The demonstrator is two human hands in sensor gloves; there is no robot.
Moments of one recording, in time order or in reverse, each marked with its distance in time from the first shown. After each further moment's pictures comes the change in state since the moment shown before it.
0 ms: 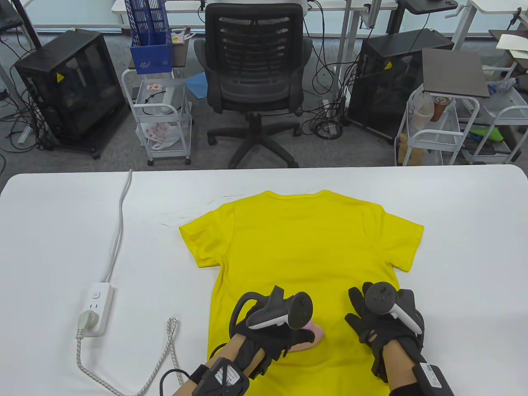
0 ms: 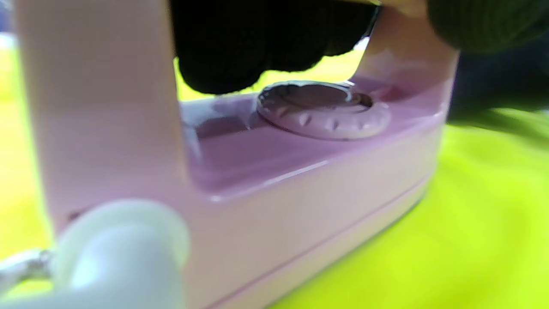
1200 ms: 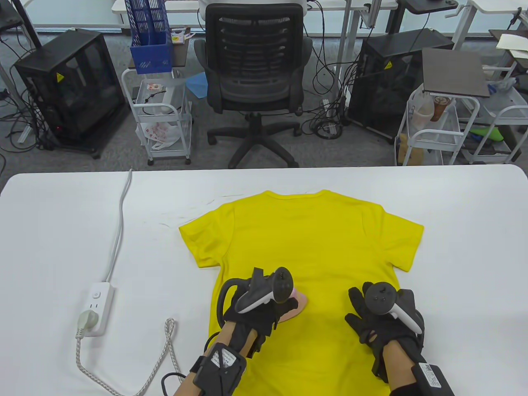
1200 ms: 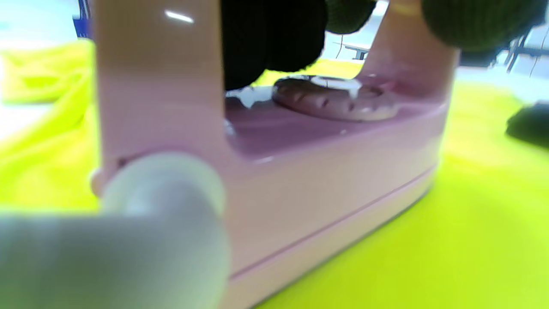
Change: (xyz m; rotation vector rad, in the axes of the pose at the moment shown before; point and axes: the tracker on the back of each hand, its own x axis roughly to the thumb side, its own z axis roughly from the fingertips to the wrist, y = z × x) left_hand -0.041 0.003 -0.016 0.045 0.128 0.161; right_hand 0.000 0.000 -0.001 0.009 0.001 0.003
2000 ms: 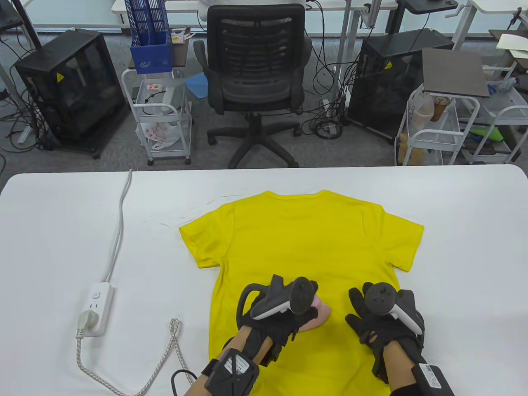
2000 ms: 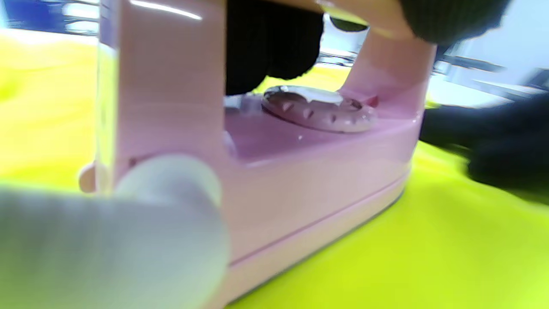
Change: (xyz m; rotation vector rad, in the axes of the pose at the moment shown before) left_hand 0.030 -0.005 0.000 -0.005 -0.072 -0.002; right_hand 0.000 0.001 0.001 0.001 -0.001 -0.001
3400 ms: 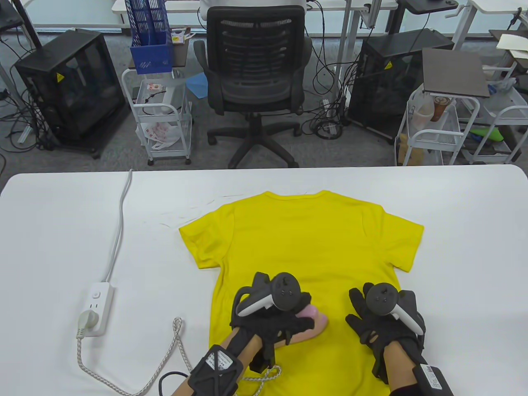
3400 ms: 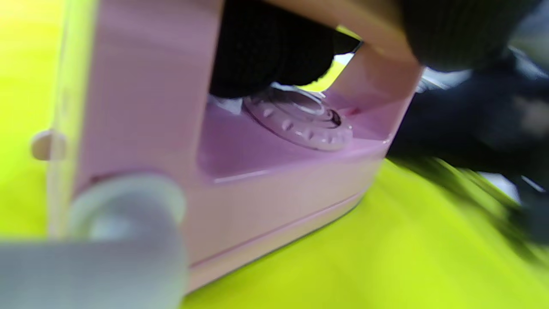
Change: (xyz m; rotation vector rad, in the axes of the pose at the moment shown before) left_hand 0.030 -0.012 0.021 -0.196 -0.288 0.105; right_hand -0.002 0.001 0.000 0.009 0.001 -0.021
